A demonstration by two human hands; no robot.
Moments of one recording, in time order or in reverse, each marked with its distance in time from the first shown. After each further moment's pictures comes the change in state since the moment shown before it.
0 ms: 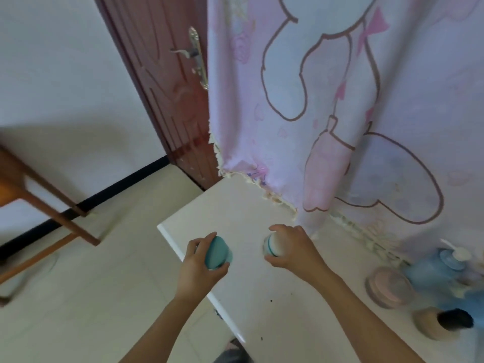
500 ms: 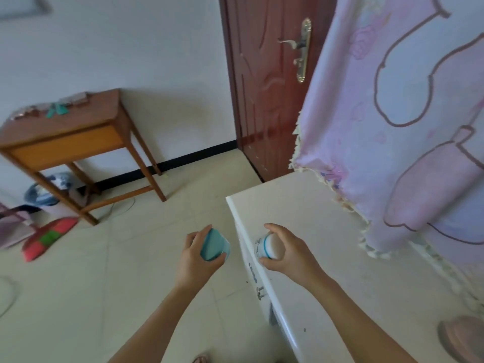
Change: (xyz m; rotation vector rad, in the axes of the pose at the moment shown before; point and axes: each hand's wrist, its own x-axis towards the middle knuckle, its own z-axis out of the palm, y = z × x) left_hand -0.069 -0.065 -0.075 -0.098 0.309 -0.259; right_hand -0.006 -0.086 0.074 0.227 -0.252 -0.304
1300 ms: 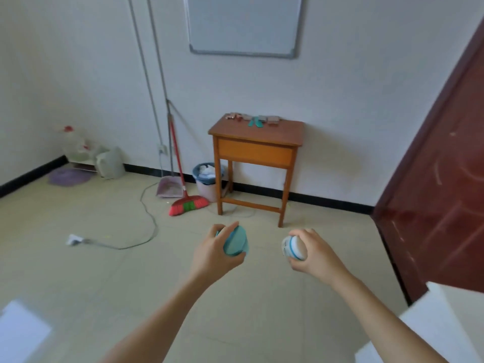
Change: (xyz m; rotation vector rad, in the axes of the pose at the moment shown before) left_hand -0.061 -0.217 -0.362 0.120 0.440 -0.078; right_hand 0.103 -0.271 0.319 -0.378 -0.323 -0.487
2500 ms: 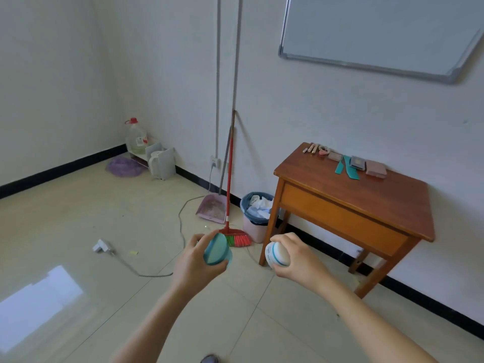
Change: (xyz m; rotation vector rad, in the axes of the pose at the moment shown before) left_hand 0.364 -0.230 -0.079 0.008 0.336 -0.333; right_hand 0.523 -0.054 0.114 0.014 -0.306 -0.359
